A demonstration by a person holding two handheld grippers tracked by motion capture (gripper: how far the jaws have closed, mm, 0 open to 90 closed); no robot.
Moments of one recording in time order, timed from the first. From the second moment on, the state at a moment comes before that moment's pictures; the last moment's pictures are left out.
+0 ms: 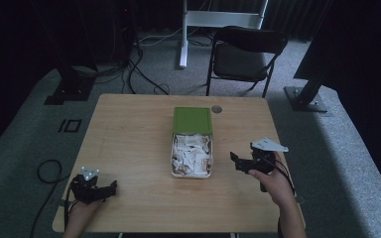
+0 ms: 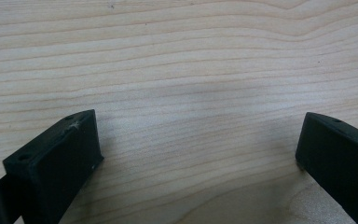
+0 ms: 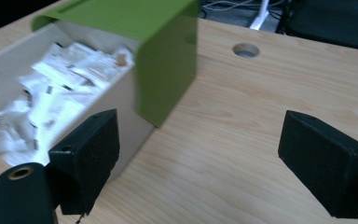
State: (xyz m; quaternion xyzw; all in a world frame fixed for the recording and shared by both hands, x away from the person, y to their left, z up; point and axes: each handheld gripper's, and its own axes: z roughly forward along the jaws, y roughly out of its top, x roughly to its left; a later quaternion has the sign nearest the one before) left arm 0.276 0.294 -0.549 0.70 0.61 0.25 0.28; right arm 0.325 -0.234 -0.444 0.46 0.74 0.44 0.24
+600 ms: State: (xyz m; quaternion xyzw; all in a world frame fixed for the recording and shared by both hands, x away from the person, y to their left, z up) left arm 0.276 0.294 -0.549 0.70 0.61 0.25 0.28; right arm 0.329 -0.185 -0.432 0.40 0.76 0.46 0.21
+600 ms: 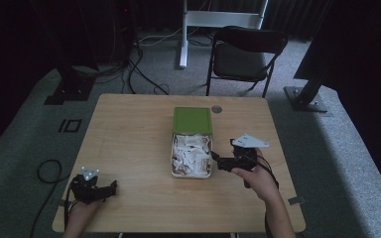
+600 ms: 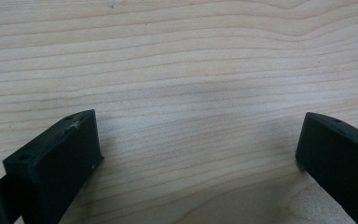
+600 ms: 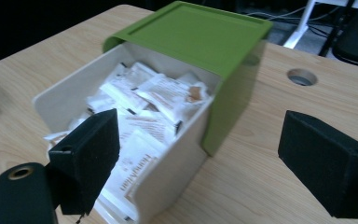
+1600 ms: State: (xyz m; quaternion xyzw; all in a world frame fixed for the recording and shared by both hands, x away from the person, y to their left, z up) left arm 0.276 0.294 -0.549 0.70 0.61 0.25 0.28; right arm 0.324 -0.114 -0.455 0.33 0.81 0.45 0.16
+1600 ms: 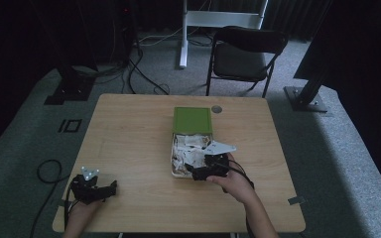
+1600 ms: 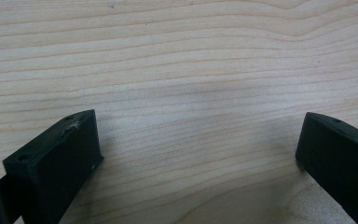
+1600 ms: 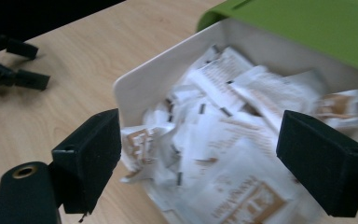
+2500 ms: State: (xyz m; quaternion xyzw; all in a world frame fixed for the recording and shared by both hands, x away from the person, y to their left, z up) left arm 0.276 0.294 -0.549 0.70 0.61 0.25 0.28; right arm 0.322 -0.078 -0.487 0.30 0.85 0.41 0.12
